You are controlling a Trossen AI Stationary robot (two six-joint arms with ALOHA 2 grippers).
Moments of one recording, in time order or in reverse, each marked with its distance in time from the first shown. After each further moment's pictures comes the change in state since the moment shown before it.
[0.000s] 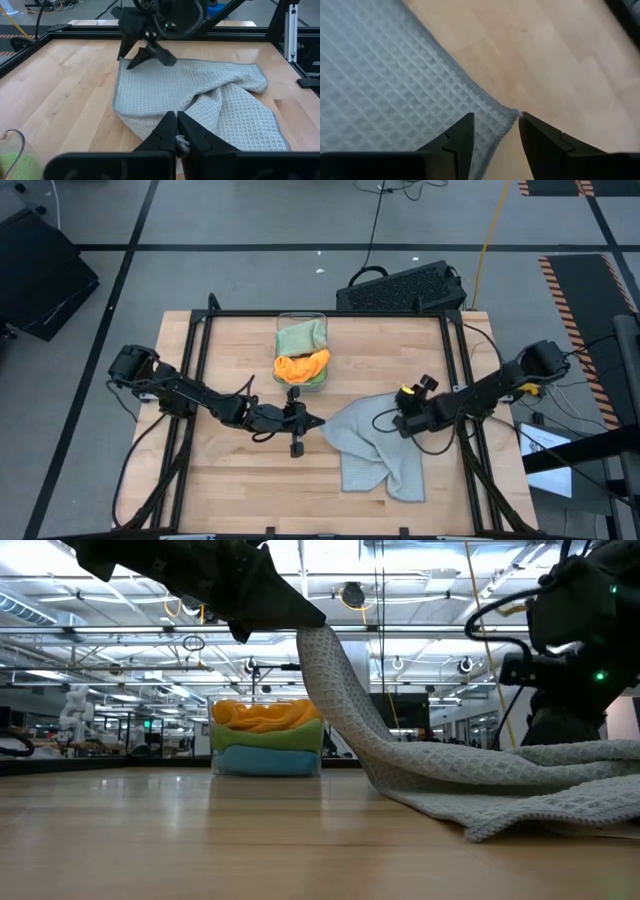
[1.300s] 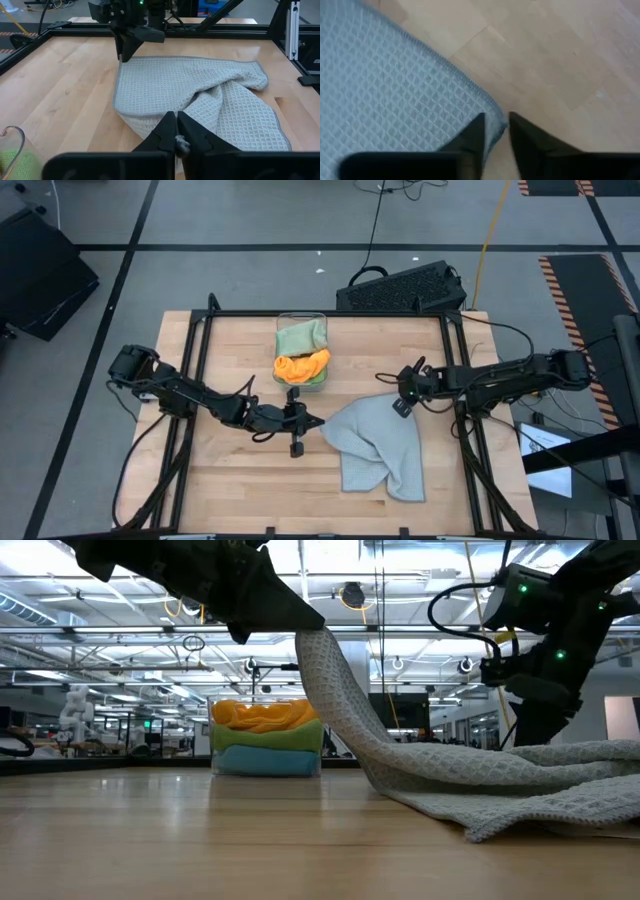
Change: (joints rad) left arm 0.001 0.000 0.000 -0.012 -0.001 -0.008; right arm -0.406 -0.254 0.000 0.016 -0.521 -0.167
